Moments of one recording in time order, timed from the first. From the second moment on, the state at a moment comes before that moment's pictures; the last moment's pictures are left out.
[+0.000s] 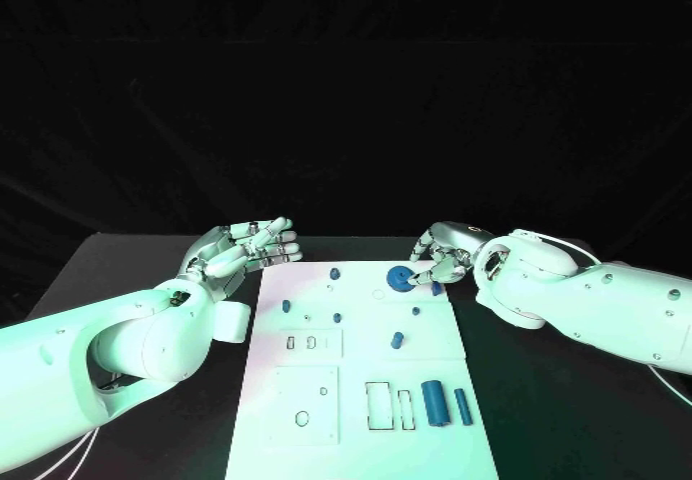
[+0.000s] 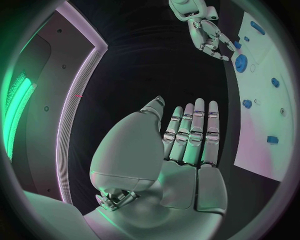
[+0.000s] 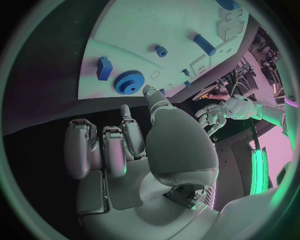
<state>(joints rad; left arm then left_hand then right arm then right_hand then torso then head) 1.22 -0.99 0.00 1.76 0.08 -0.44 0.44 1.42 -0.04 0.14 0.24 0.16 0.92 0.22 0.11 0.07 0.99 0.18 0.11 0.07 1.04 0.14 0.13 0.10 0.18 0.82 0.29 0.25 0.08 1.33 -0.81 -0.10 1.46 -1.41 -0.27 -0.26 1.24 -0.14 0.06 0.06 0.39 0.93 0.14 0.21 0.22 1.39 0.06 1.36 1.31 1.47 -0.02 1.54 1.31 0.07 1.43 0.09 1.42 1.31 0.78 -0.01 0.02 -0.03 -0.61</state>
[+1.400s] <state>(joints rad) 1.22 -0.99 0.00 1.76 0.08 -0.43 0.44 1.42 -0.04 0.14 0.25 0.16 0.92 0.22 0.10 0.07 0.99 0.18 0.10 0.07 1.05 0.14 0.12 0.10 0.18 0.82 0.29 0.25 0.08 1.31 -0.71 -0.10 1.34 -1.45 -0.25 -0.26 1.26 -0.12 0.05 0.07 0.39 0.93 0.14 0.24 0.23 1.40 0.06 1.39 1.31 1.47 -0.02 1.55 1.31 0.07 1.43 0.09 1.42 1.31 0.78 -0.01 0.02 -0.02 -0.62</state>
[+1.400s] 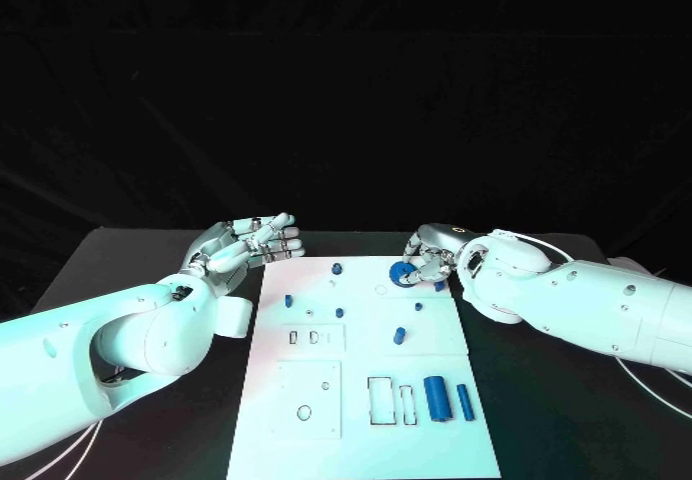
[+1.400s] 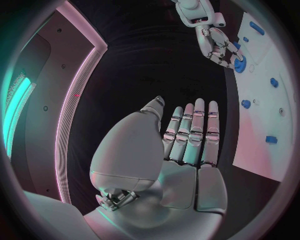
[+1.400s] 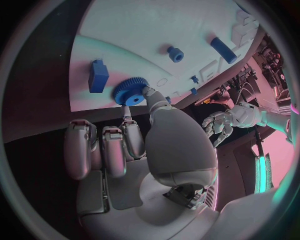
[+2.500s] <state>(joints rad) 1.22 -0.99 0.00 1.76 0.08 -0.43 0.43 1.42 -0.04 0.13 0.25 0.16 0.92 0.22 0.10 0.07 0.99 0.18 0.10 0.07 1.05 0.14 0.12 0.10 0.18 0.82 0.29 0.25 0.08 1.30 -0.71 -0.10 1.37 -1.54 -0.33 -0.25 1.36 -0.08 0.19 0.03 0.29 0.98 0.15 0.26 0.23 1.45 0.03 1.44 1.31 1.46 -0.03 1.55 1.31 0.05 1.46 0.08 1.46 1.31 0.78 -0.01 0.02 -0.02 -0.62</state>
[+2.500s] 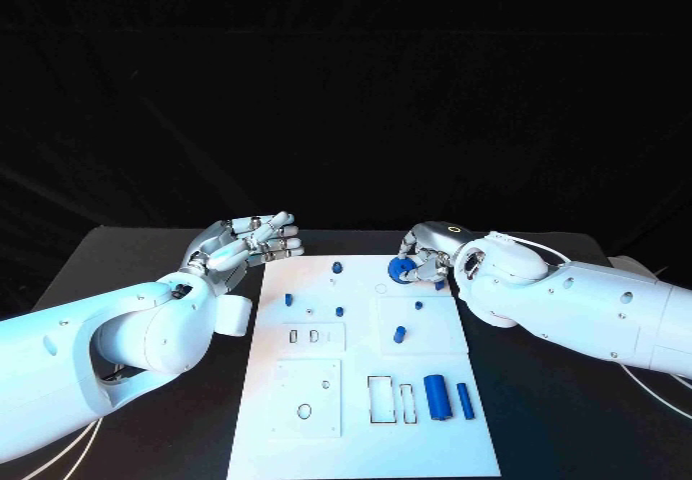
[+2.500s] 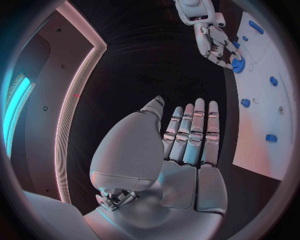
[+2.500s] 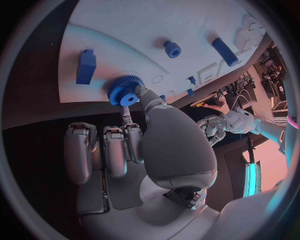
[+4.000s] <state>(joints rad) 1.22 -0.98 0.00 1.75 0.08 -0.43 0.43 1.42 -0.04 0.13 0.25 0.16 0.92 0.22 0.10 0.07 0.99 0.18 0.10 0.07 1.05 0.14 0.12 0.10 0.18 0.82 0.29 0.25 0.08 1.26 -0.48 -0.11 1.35 -1.70 -0.40 -0.26 1.34 -0.09 0.22 0.04 0.31 0.98 0.15 0.25 0.23 1.46 0.03 1.44 1.31 1.47 -0.03 1.55 1.31 0.05 1.46 0.07 1.46 1.31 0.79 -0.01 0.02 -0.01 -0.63</state>
